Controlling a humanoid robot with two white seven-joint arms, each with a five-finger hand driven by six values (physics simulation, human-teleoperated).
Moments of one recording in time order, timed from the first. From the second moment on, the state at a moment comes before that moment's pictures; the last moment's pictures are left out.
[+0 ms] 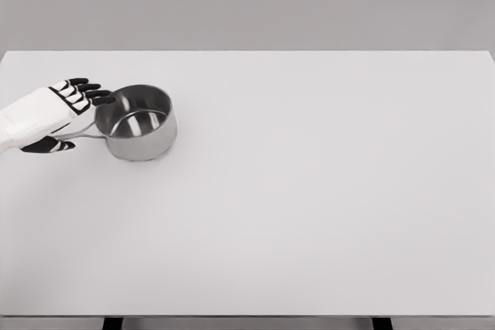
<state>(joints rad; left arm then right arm) -0.33 0.99 -0.48 -1.44 -0.56 -0.61 0.08 -0.02 0.00 0.16 0.15 0.07 -0.28 0.19</state>
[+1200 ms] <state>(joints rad) -0.36 0.97 -0.45 -1.37 -0.57 -0.61 0.08 -0.03 0.00 0.16 0.15 0.07 -0.28 0.19</state>
